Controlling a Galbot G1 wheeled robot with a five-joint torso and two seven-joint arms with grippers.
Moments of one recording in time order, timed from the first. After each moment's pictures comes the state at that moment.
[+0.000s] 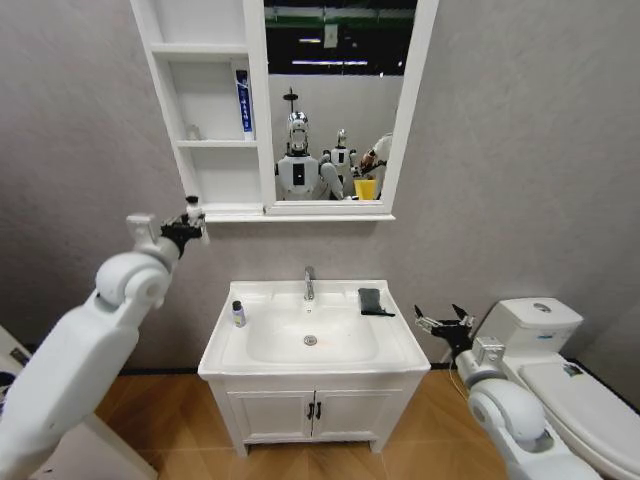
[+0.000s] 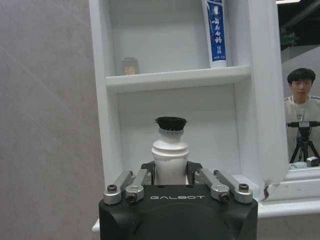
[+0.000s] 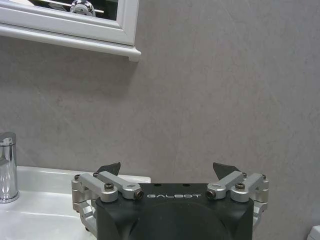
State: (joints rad) left arm 0.27 -0.80 -0.16 -1.75 -0.94 0.60 -0.43; right arm -1.40 1.01 0.70 2.11 0.47 -0.35 0.23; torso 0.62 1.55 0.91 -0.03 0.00
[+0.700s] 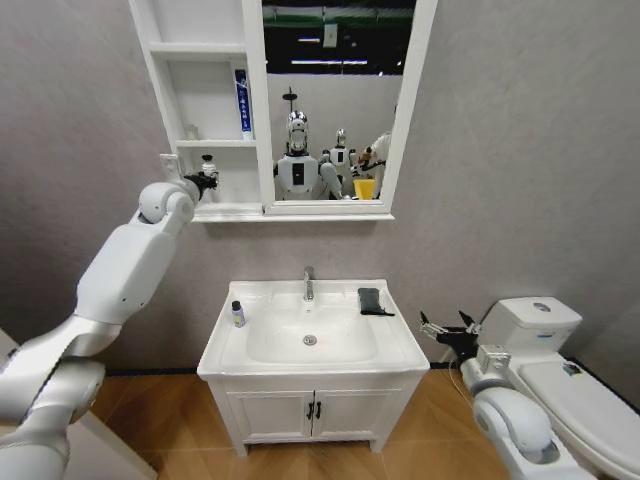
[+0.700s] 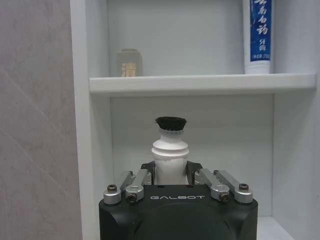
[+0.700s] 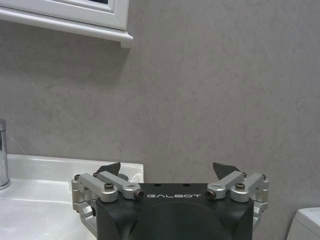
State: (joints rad) left arm -0.10 -0.97 0.03 -1.26 -0.89 0.57 -0.31; right arm -1.44 1.08 0.70 2.10 0.40 -0.32 0.23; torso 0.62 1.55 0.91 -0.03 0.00
